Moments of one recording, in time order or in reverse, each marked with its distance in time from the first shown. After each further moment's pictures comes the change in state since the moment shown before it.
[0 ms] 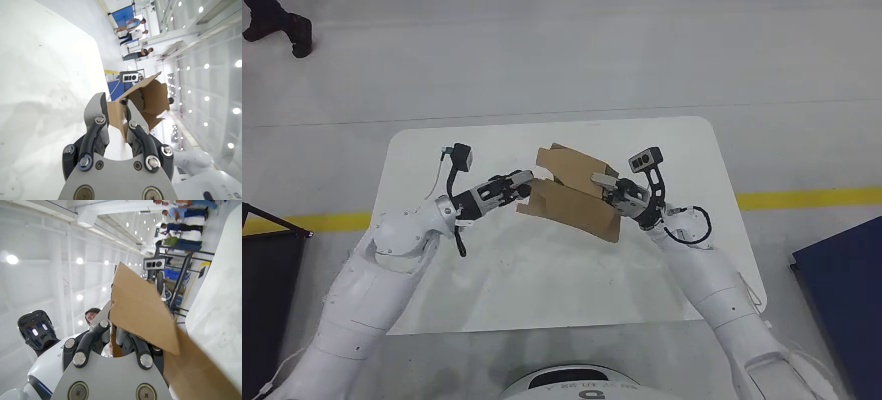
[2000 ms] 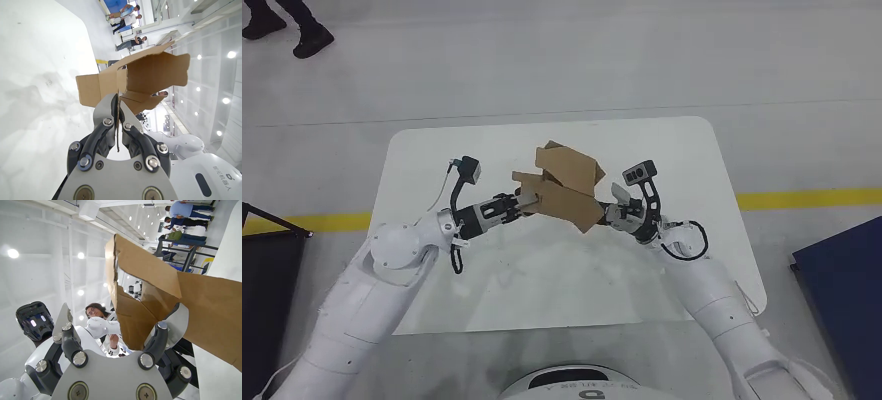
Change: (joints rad) left arm 0.050 0.040 0.038 -0.091 0.066 -0.031 -0.045; right arm -0.055 0.002 -0.018 -0.031 0.007 -0.031 0.083
